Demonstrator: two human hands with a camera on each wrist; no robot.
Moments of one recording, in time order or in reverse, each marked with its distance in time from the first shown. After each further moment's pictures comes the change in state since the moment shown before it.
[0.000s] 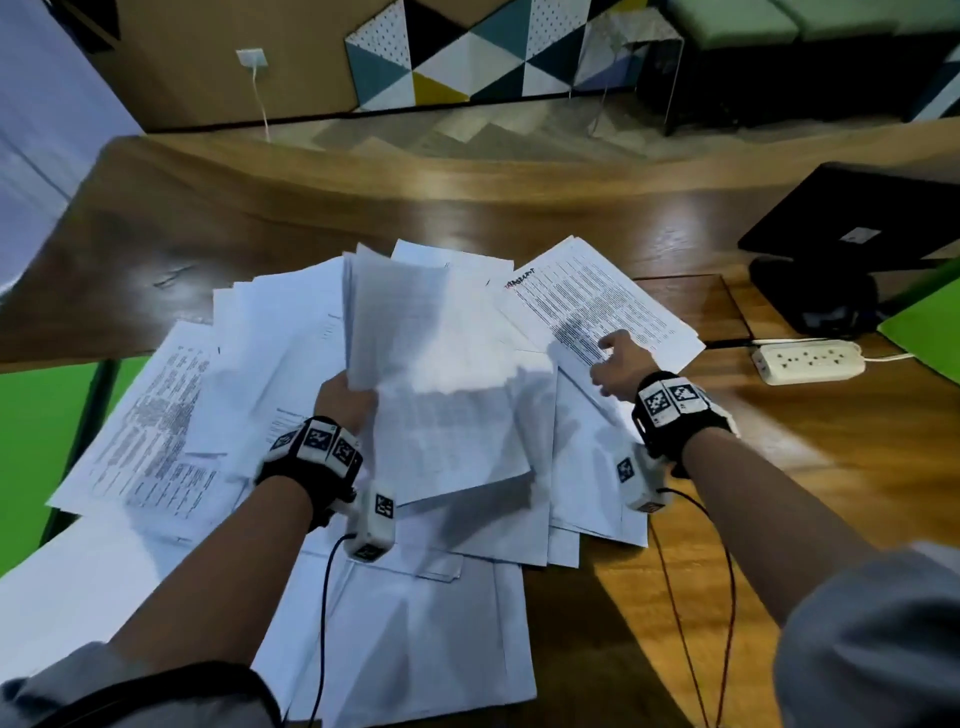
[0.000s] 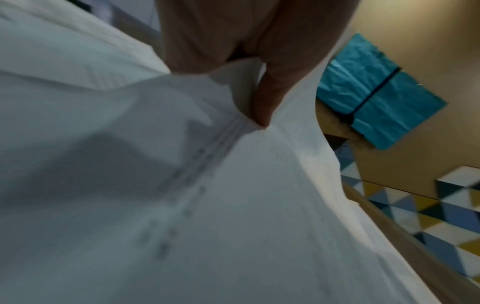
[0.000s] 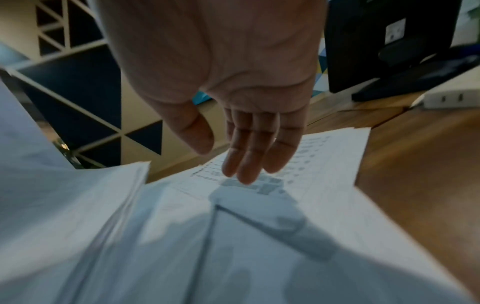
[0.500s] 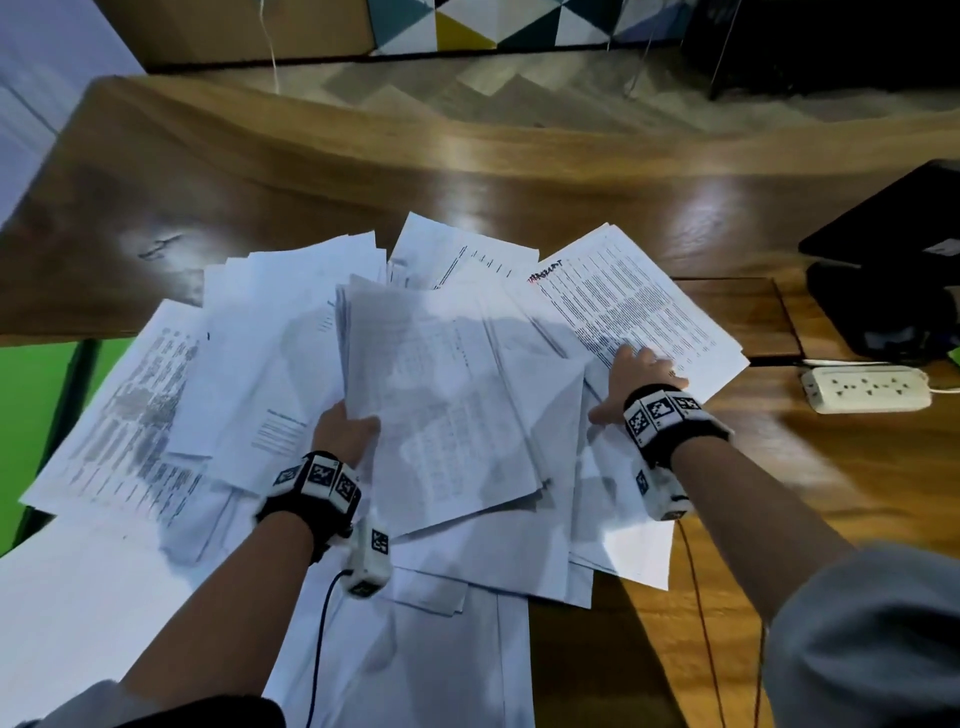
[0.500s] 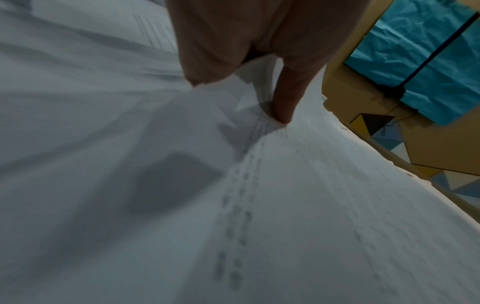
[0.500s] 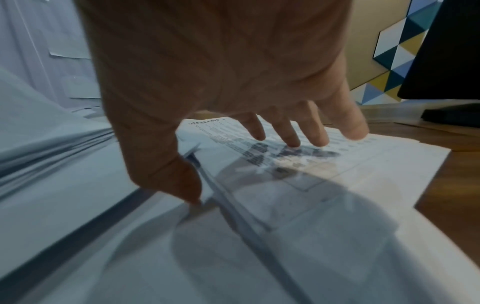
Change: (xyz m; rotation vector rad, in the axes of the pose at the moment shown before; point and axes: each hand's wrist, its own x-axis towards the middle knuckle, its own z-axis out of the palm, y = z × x) left_hand 0.031 -0.039 0.020 -0.075 -0.052 -0.214; right_hand 0.050 -0.006 0.039 -0.772 -0.050 0.115
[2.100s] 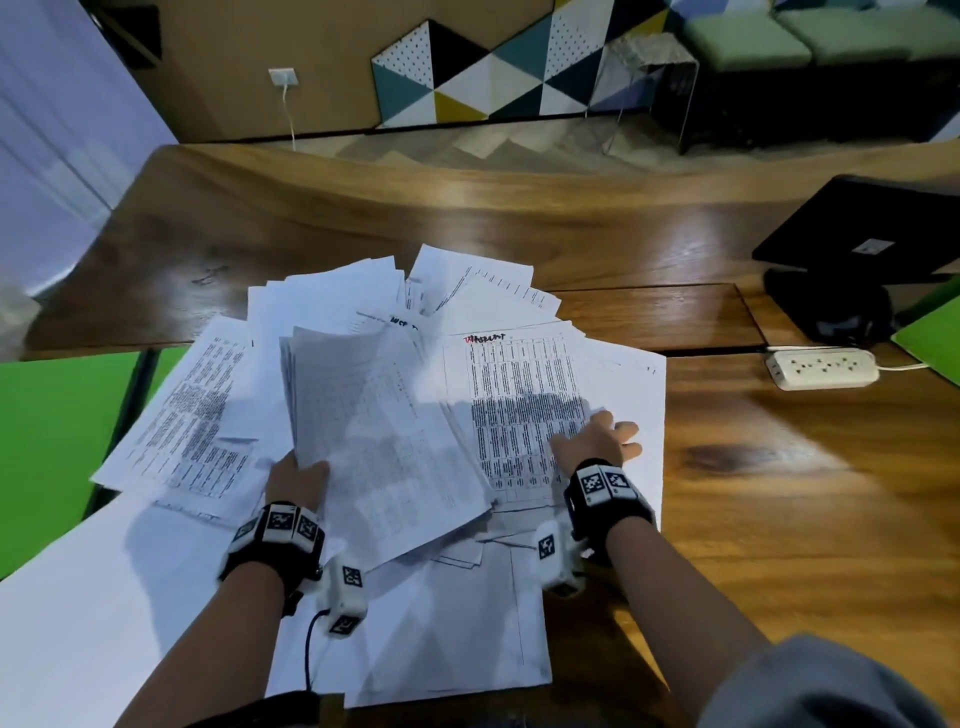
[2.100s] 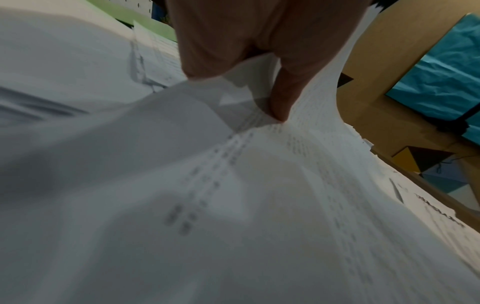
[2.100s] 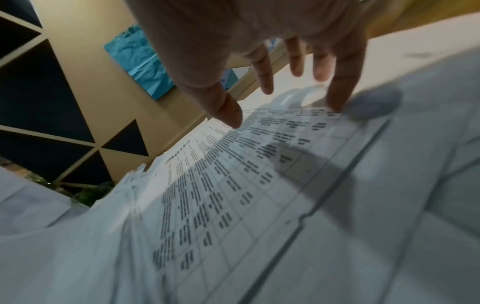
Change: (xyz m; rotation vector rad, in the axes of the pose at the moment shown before) left_hand -0.061 -0.076 -0.056 -0.048 0.200 -0.014; right_hand -0.121 -0.032 0.066 0.816 0.113 0.223
